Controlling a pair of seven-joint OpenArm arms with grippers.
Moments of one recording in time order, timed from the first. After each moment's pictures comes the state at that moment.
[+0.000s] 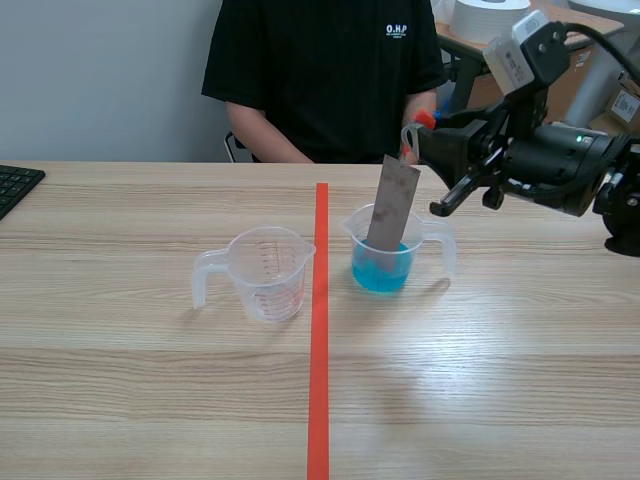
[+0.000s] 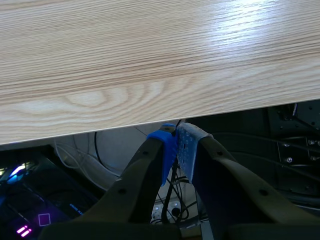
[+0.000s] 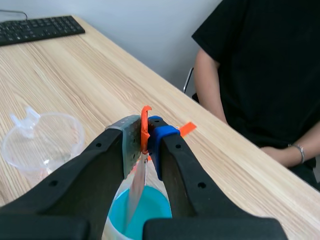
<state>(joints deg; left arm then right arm) 67.0 -25.8 -17.5 101.1 -20.1 -11.9 -2.0 10.4 23.5 -8.2 77.6 9.6 43.1 10.1</state>
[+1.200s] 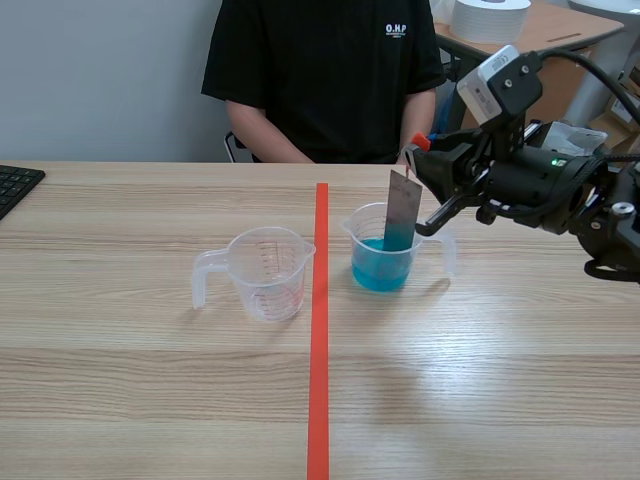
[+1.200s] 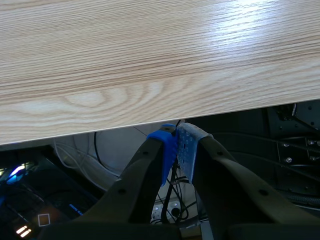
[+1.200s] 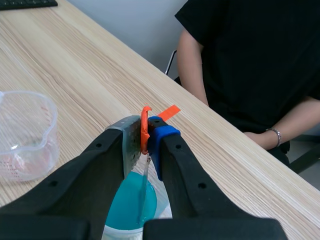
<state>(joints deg) 67.0 -25.8 -17.5 101.1 -20.1 -11.9 -2.1 10.4 23.2 -11.8 75.6 3.7 34.3 12.1</state>
